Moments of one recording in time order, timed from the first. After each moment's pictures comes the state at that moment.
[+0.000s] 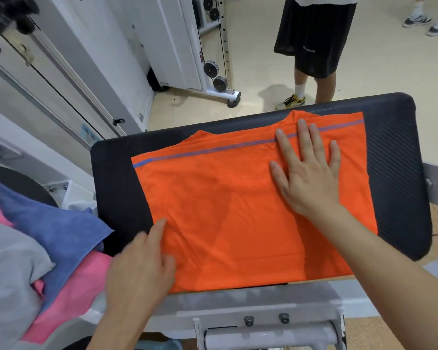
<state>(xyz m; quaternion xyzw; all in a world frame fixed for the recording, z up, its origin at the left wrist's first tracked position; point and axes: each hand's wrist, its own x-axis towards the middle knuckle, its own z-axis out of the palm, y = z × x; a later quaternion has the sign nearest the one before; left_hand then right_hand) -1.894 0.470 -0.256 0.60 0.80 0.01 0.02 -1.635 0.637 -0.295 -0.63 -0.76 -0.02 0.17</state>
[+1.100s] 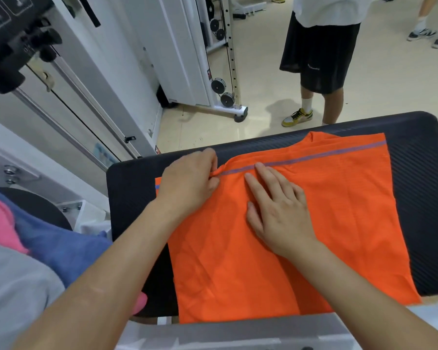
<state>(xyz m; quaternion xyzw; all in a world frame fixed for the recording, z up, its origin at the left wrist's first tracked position) -1.890 0.637 -0.212 0.74 0.66 0.11 0.01 -1.705 0.613 -0.292 -0.53 -0.81 0.00 0.24</state>
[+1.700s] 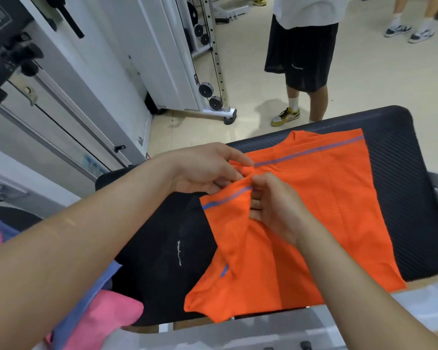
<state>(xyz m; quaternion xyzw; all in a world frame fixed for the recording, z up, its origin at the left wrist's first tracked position) -1.850 0.664 -0.154 0.56 0.56 0.04 0.60 -1.705 0.624 -0.237 -0.42 -0.33 0.76 0.37</state>
